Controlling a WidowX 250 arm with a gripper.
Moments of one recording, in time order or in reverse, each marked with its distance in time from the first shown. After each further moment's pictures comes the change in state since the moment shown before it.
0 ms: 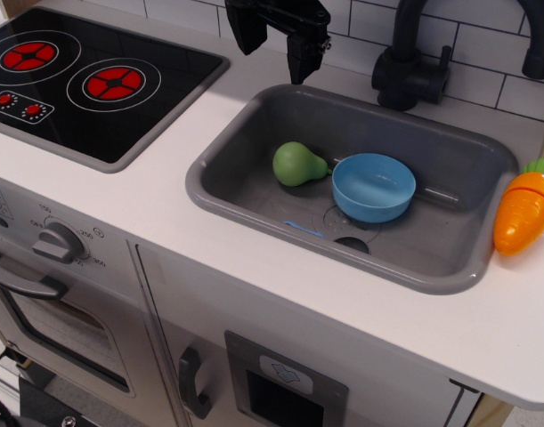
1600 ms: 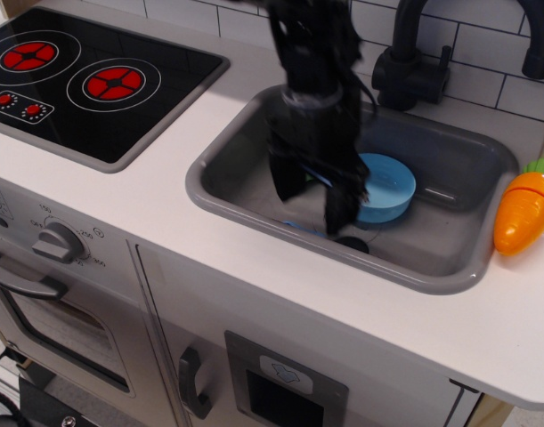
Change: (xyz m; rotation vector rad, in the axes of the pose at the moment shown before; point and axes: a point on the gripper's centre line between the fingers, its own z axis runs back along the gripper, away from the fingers) arm -0.065 -0.096 -0.068 -0.177 0.218 -0.097
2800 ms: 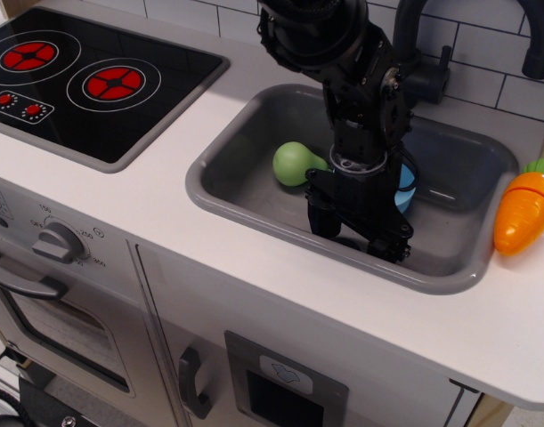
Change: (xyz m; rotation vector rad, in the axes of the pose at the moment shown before) arm 0.011 -0.026 -0.037 0.019 -0.020 0.038
